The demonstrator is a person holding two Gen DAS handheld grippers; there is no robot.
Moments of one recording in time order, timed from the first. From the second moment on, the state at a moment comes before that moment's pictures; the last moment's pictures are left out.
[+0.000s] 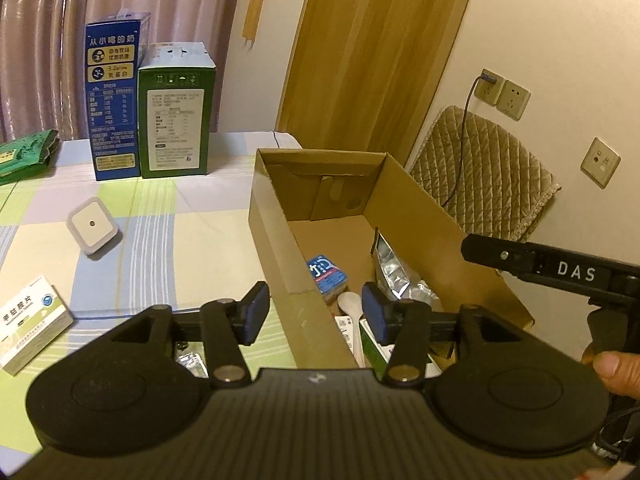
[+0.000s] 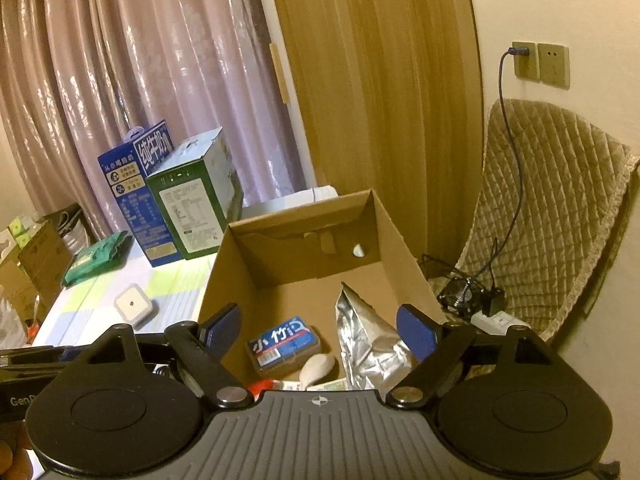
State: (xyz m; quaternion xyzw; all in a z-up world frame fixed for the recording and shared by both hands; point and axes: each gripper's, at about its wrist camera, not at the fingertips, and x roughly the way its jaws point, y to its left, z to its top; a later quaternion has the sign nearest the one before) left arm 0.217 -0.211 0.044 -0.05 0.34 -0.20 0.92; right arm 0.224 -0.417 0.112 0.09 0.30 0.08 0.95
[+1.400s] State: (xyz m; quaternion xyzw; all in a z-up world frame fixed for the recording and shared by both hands) left arm 0.124 -0.071 0.053 -0.04 0.34 -0.12 0.93; right arm 0.144 -0.304 0.129 0.04 0.31 0.15 0.94
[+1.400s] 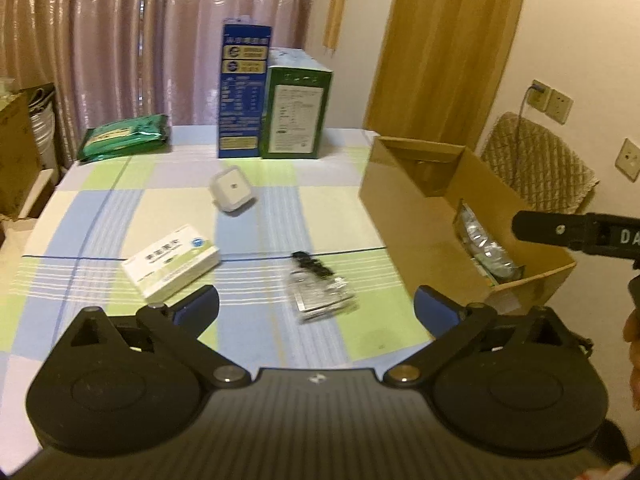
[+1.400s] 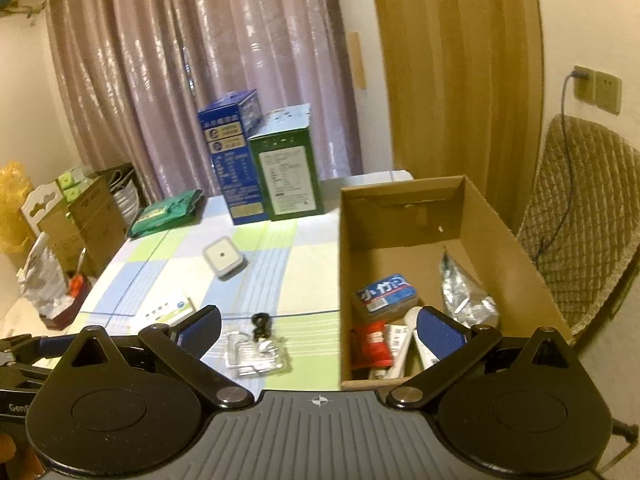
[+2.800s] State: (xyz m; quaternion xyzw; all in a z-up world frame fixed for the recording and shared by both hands) left arm 0.167 0.067 -0.034 0.01 0.36 -0.04 0.93; right arm 0.183 -0.182 0.027 0.02 0.36 0.24 0.90
